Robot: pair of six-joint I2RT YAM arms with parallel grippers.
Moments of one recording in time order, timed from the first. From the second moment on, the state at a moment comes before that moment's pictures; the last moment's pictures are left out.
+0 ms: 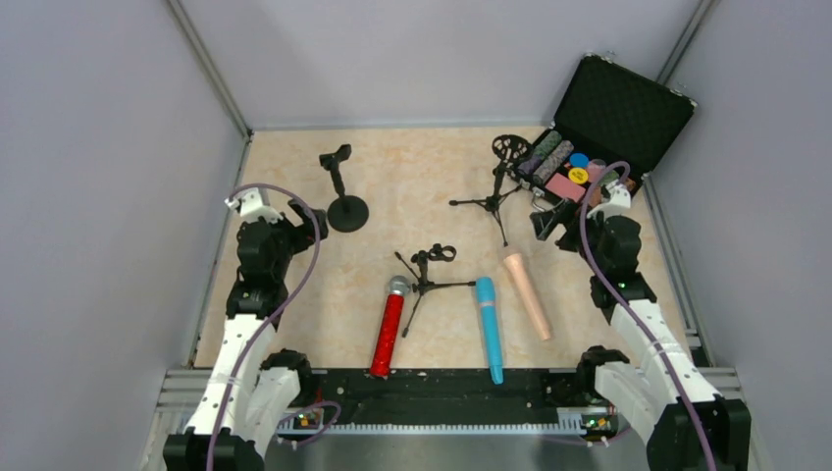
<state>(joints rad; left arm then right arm) -0.01 0.75 0.56 -0.03 -0.01 -0.47 0.07 0.86 0.47 0.16 -0.17 0.46</state>
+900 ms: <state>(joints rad) -0.01 0.78 0.53 0.01 0.58 -0.46 0.06 1.00 0.59 -0.17 -0.30 0.46</state>
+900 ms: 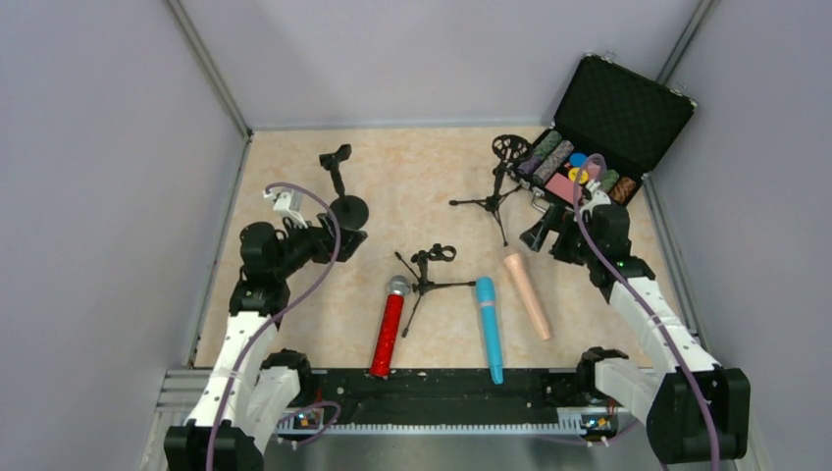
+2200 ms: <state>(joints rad) -0.42 1.51 1.64 -0.47 0.40 -0.21 0.41 1.06 0.71 -0.42 -0.25 0.43</state>
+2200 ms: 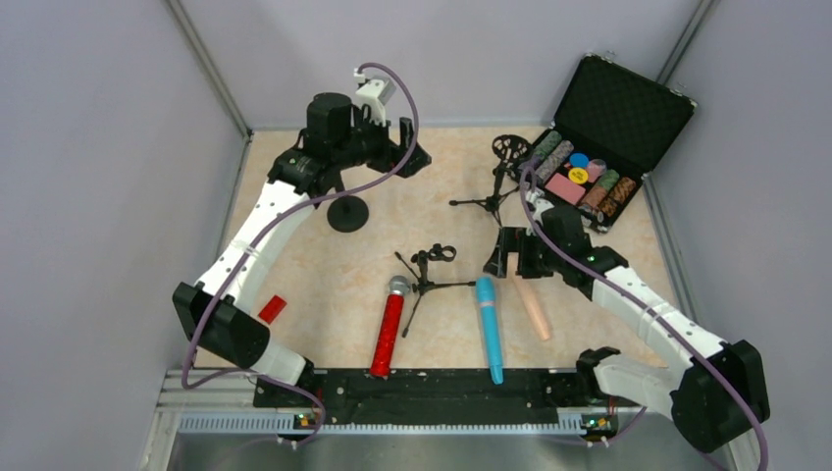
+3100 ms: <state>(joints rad) -0.42 1.34 1.38 -0.38 0.11 -0.15 0.70 1.31 0.71 -0.52 -0.09 0.47</state>
